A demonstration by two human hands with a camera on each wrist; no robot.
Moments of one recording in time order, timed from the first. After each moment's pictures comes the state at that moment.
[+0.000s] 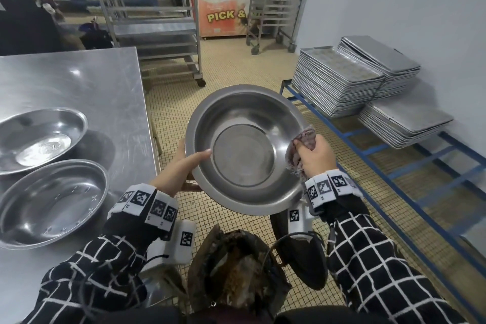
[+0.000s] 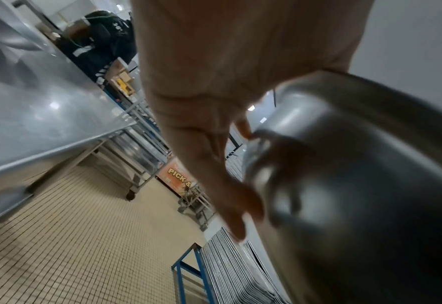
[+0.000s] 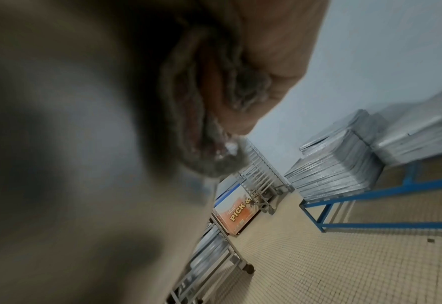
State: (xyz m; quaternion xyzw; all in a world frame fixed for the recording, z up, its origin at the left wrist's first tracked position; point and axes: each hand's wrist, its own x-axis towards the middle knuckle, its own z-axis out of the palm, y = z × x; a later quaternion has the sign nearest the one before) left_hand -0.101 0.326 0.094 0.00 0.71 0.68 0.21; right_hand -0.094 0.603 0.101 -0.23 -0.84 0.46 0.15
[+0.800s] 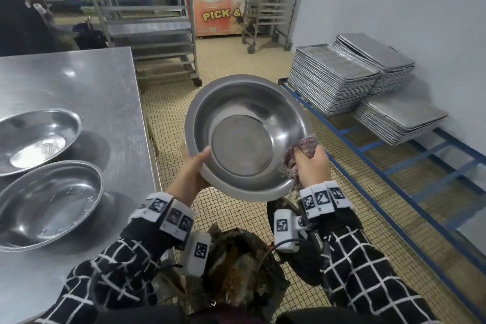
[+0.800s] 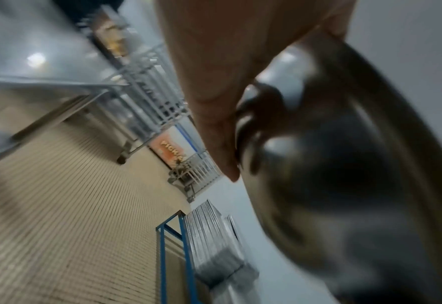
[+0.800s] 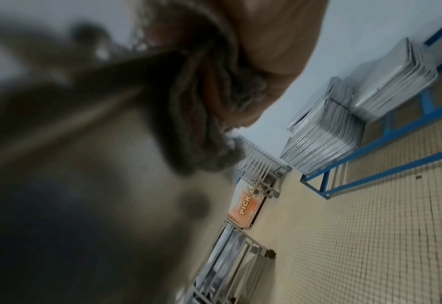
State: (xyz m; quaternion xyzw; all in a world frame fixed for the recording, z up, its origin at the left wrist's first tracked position) left_hand -0.084 0.361 0.082 0.03 0.59 0.79 0.14; right_hand -0.065 0.589 0.101 -0.27 -0.75 0.58 0.15
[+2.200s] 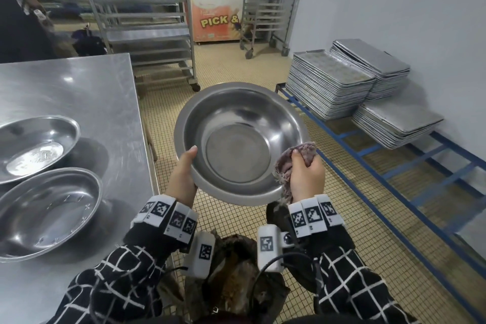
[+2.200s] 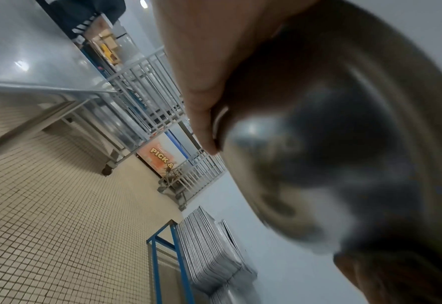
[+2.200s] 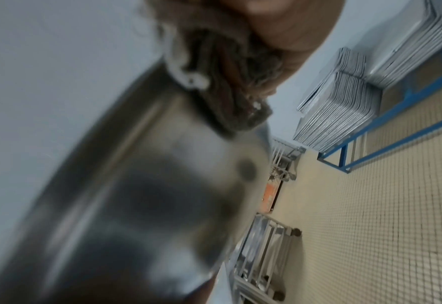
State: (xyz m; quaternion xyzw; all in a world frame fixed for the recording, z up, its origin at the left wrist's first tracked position) left_hand -0.084 0.366 0.096 -0.05 0.57 0.82 0.06; right_hand -0.056 0.562 0.110 -0.30 -0.68 0.64 0.19
